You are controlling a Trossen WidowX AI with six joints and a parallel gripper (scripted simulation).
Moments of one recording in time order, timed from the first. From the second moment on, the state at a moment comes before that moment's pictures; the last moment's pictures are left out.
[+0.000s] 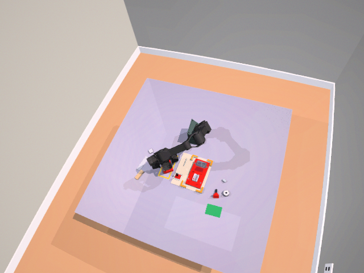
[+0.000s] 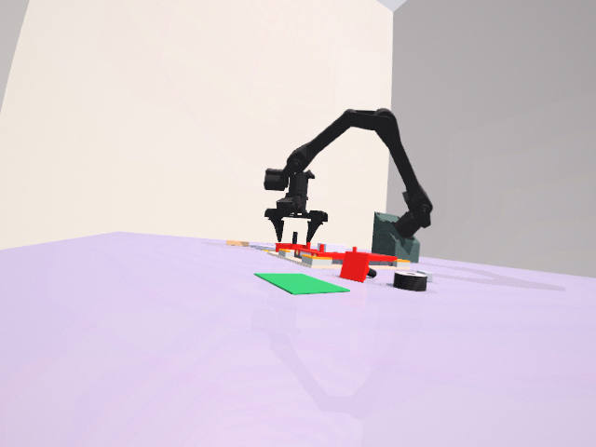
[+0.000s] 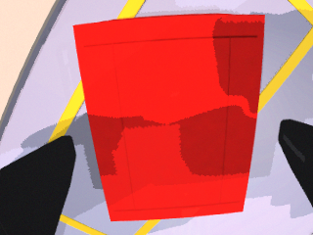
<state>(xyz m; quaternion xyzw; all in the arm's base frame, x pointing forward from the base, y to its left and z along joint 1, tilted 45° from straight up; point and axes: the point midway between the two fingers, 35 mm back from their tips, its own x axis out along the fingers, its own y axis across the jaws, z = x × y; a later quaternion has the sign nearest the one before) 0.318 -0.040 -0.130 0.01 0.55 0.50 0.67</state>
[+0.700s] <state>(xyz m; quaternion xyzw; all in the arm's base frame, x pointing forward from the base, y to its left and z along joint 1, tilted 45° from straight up) 0.317 -0.033 -0.138 0.01 0.55 0.50 0.67</state>
